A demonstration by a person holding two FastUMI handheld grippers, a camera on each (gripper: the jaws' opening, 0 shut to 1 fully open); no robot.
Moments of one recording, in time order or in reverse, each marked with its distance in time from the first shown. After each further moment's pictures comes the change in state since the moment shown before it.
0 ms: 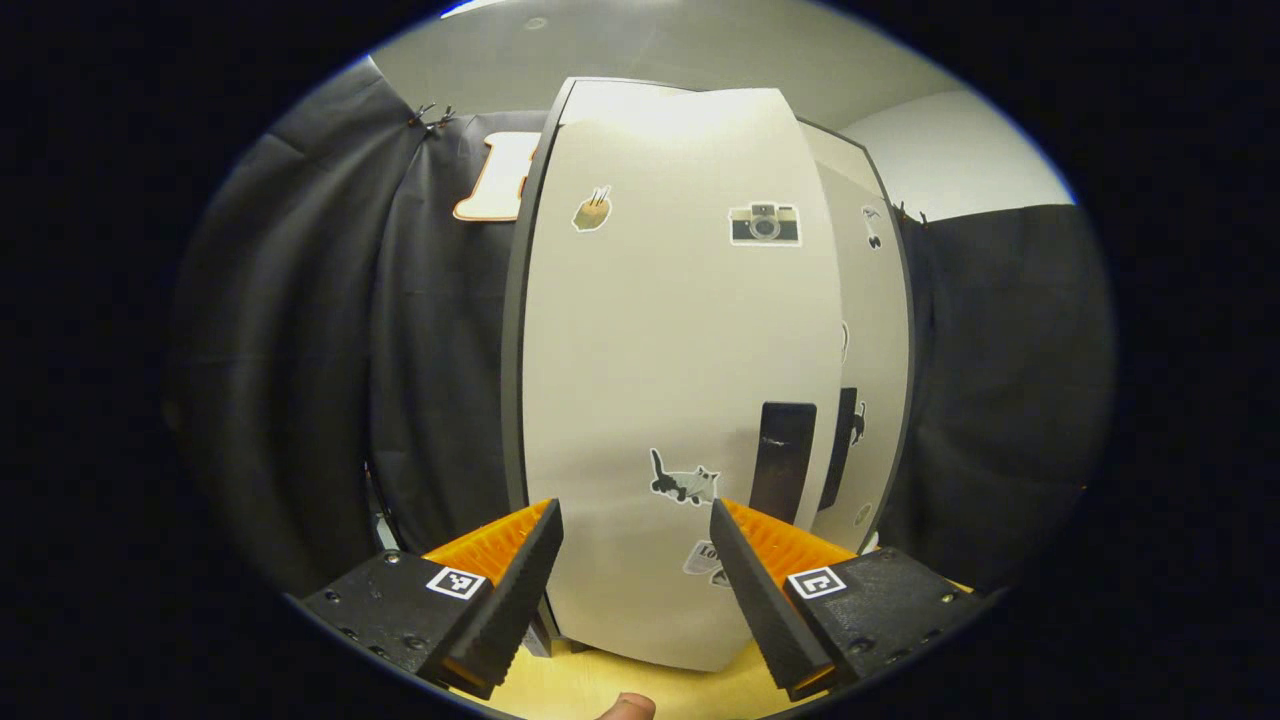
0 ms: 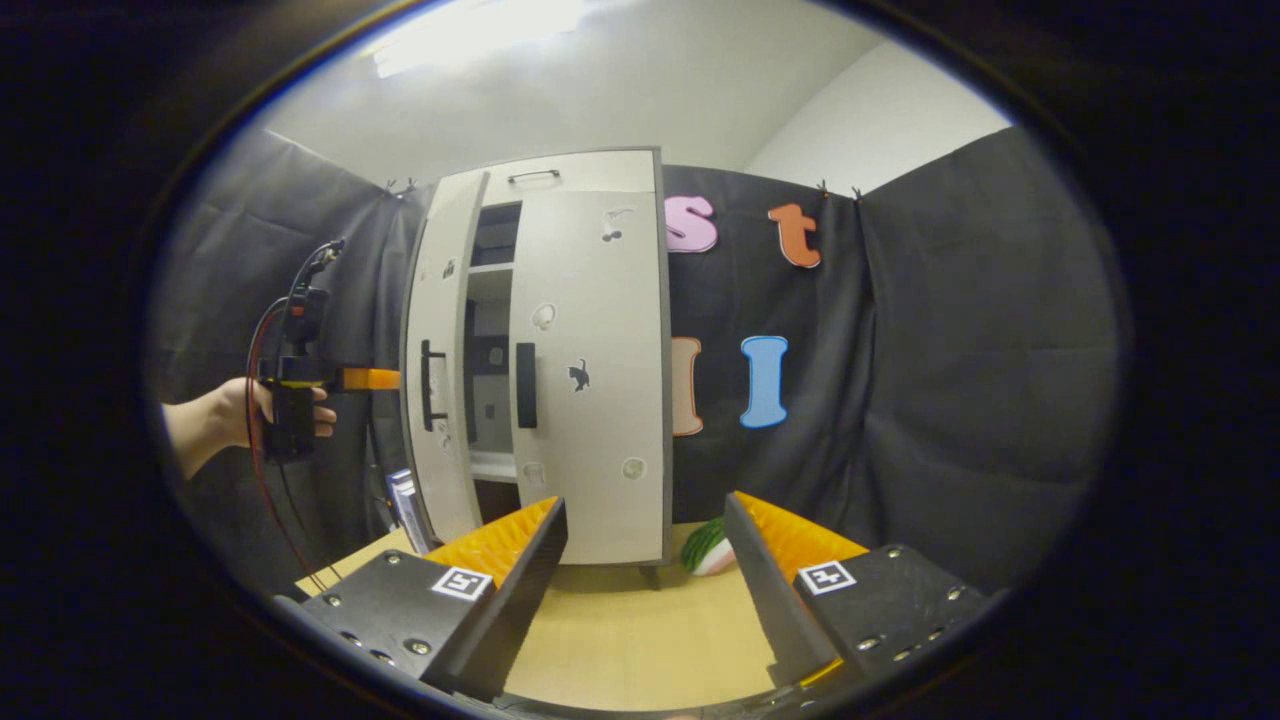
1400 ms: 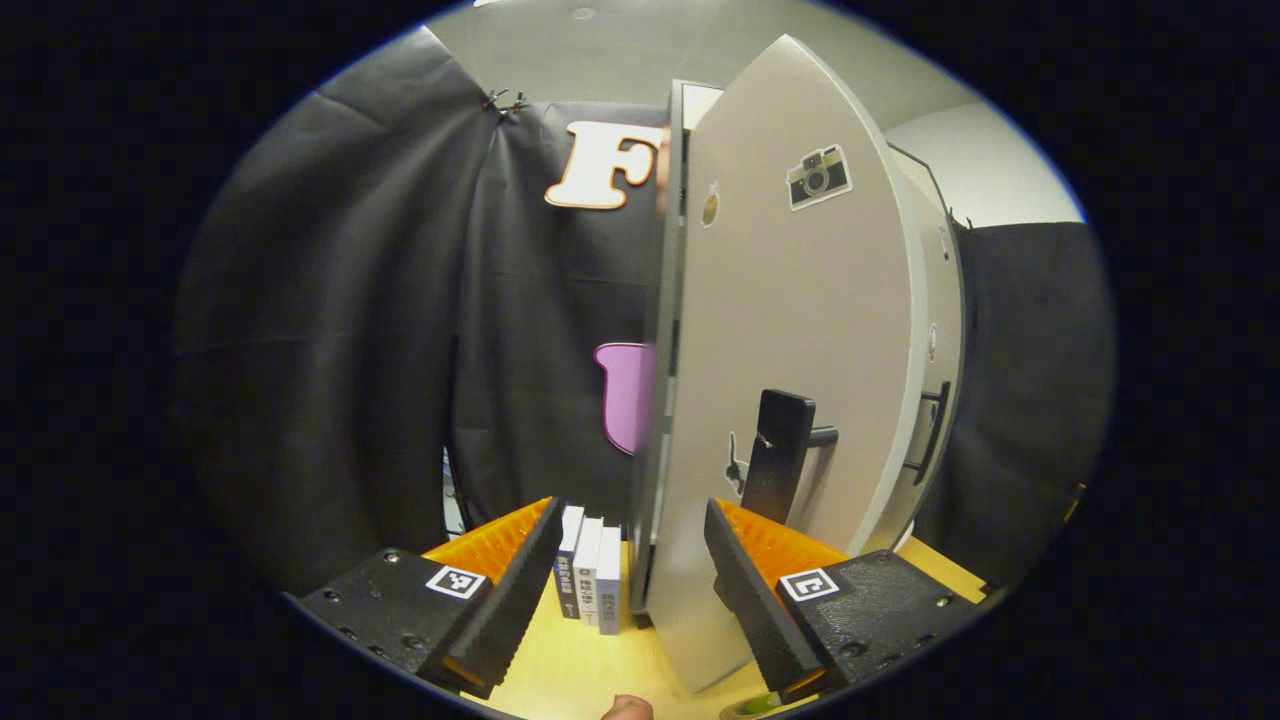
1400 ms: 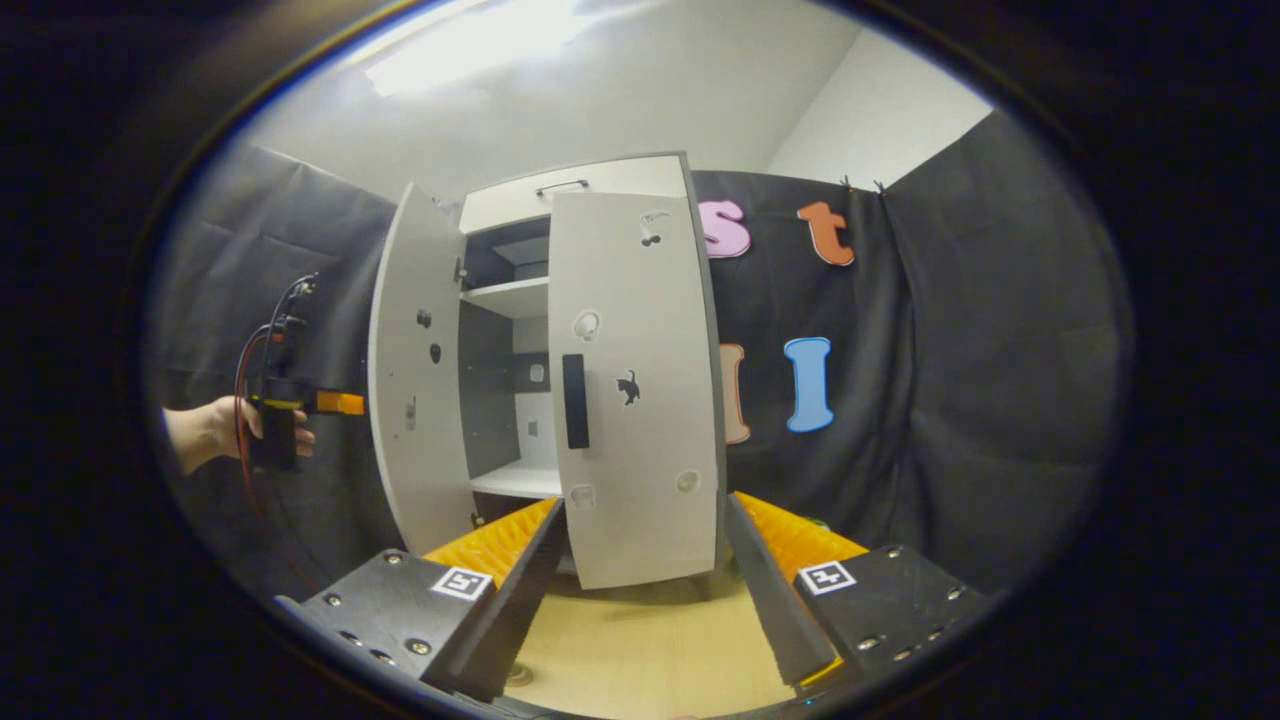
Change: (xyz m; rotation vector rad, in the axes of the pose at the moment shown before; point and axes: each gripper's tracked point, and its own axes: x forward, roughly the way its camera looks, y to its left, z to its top) left arm -0.060 0.097 -0.003 0.014 0.055 0.092; right arm 0.005 0.037 -0.009 0.044 -0.027 0.092
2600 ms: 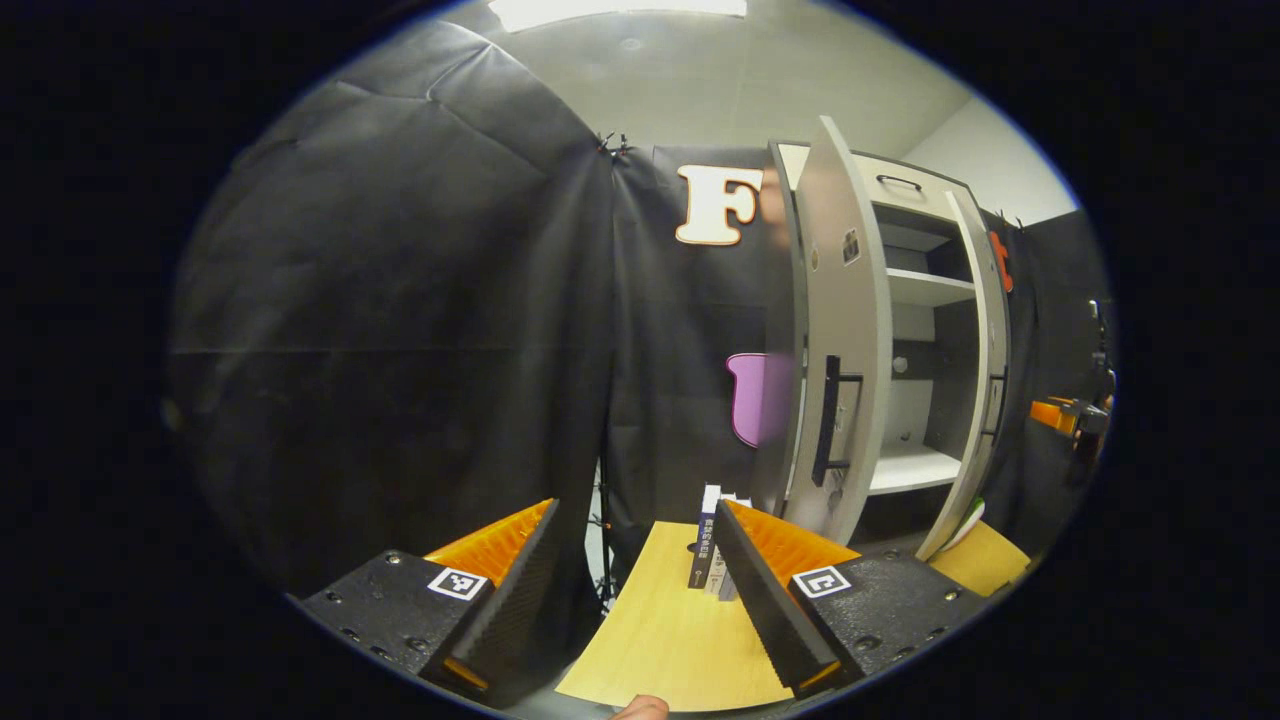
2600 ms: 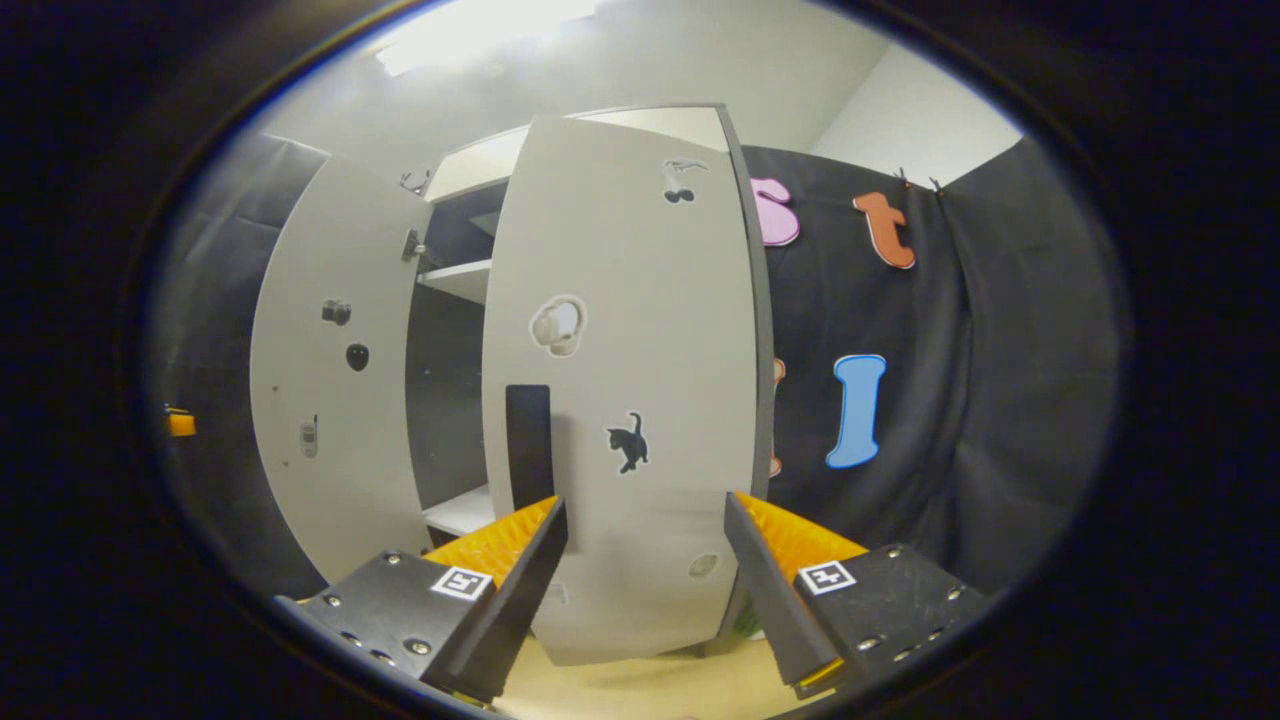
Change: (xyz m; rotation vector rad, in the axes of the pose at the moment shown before) left arm -0.170 0.147 -0.023 -0.042 -0.038 0.270; right arm 0.195 0.015 0.035 -0.048 0.021 0.074
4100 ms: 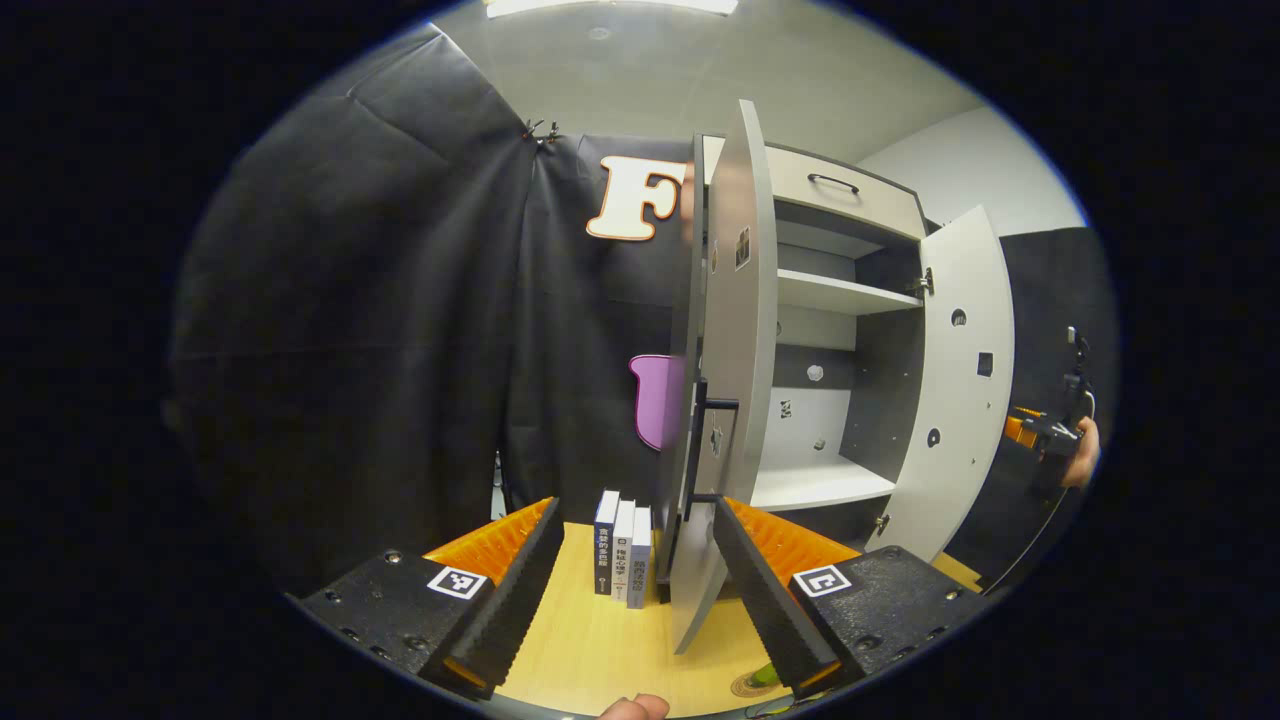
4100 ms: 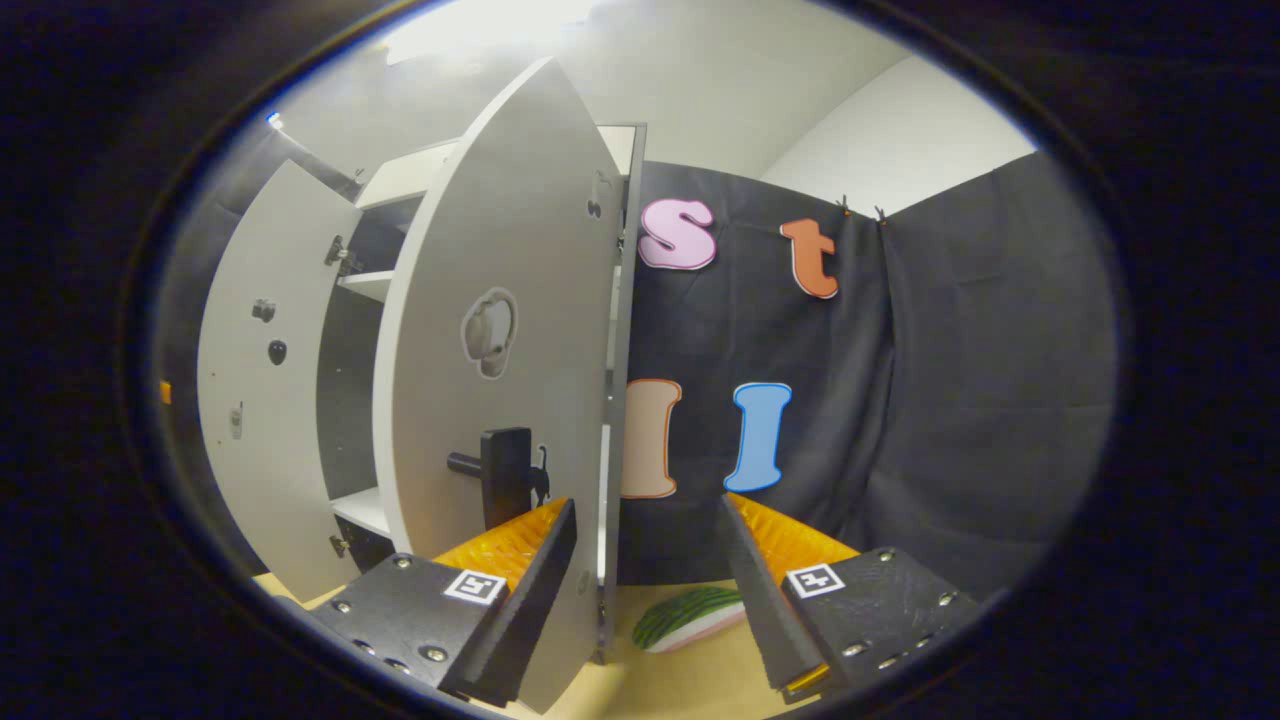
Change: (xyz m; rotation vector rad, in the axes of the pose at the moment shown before) left arm 0.014 -0.107 0.025 -0.019 0.021 -0.194; right arm -0.006 -0.119 0.031 -0.072 -0.064 -0.177
